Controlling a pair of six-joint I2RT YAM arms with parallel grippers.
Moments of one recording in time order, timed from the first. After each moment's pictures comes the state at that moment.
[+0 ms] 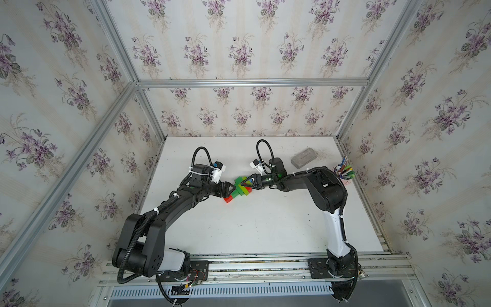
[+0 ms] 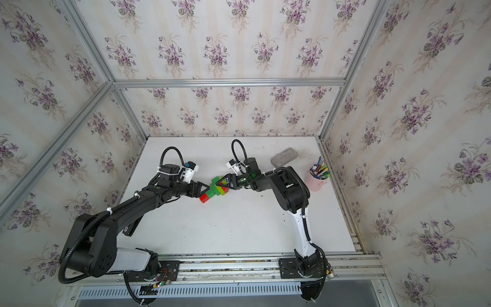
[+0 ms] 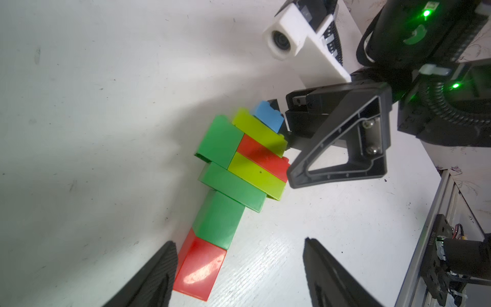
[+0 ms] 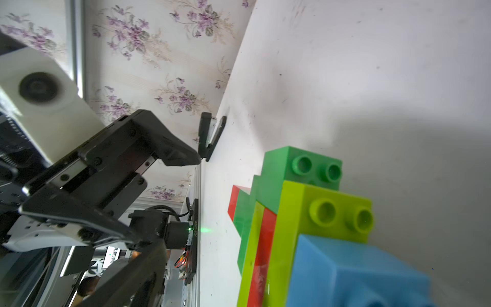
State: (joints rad) left arm -0.24 1.41 0.75 -0.15 0.50 -0.11; right arm 0.51 2.21 1.22 0.33 -1.04 0.56
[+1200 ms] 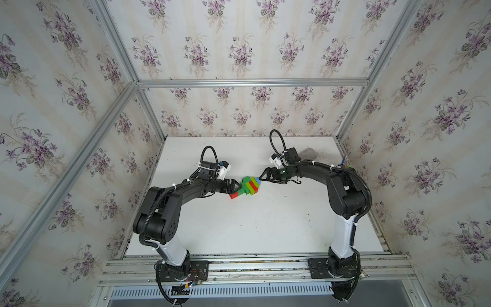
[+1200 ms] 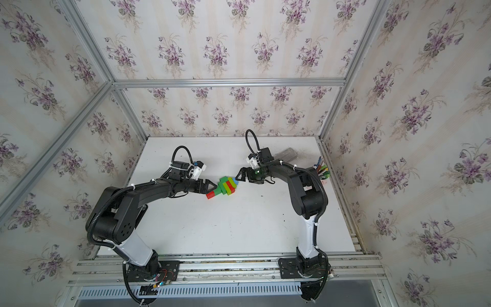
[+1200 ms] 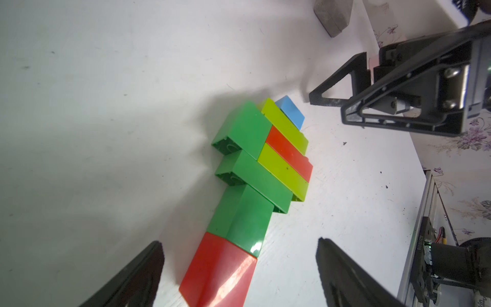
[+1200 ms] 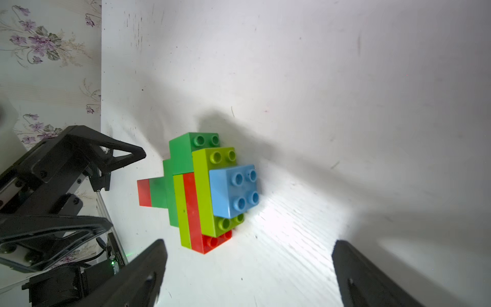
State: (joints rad) left arm -0.26 1.71 0.88 -0.07 0.60 -0.15; right arm 0.35 1.98 1.31 -0.40 -0.64 0.28
